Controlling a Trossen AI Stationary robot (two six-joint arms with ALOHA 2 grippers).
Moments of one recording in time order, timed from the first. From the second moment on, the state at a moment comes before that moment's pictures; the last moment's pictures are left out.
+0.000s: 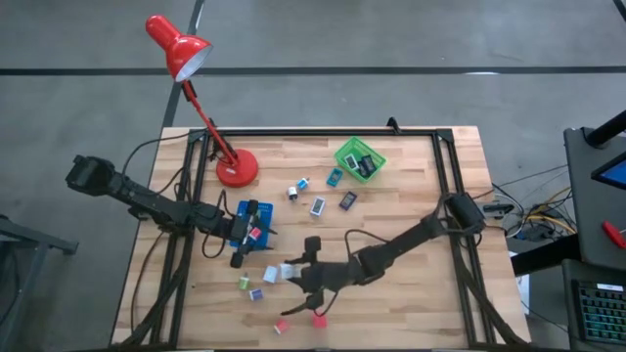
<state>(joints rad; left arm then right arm) -0.28 1.06 0.19 0.69 -0.04 0.15 0.42 2.08 1.30 0.41 0.49 -0.14</state>
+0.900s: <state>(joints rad) -0.29 1.06 0.12 1.02 0.00 0.19 0.25 2.08 0.92 1.47 0.26 -0.23</state>
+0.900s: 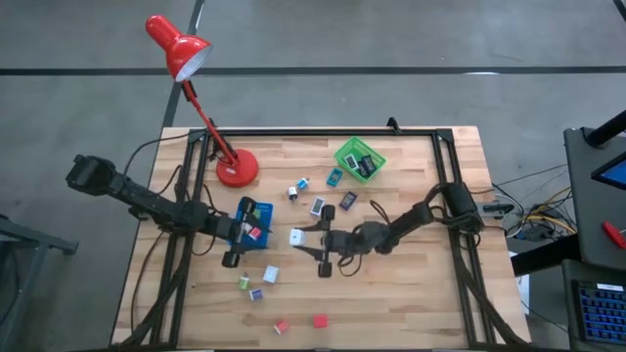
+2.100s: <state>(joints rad) -0.27 1.41 0.18 1.41 -0.08 0.19 0.20 2.16 0.98 1.45 0.22 -0.23</state>
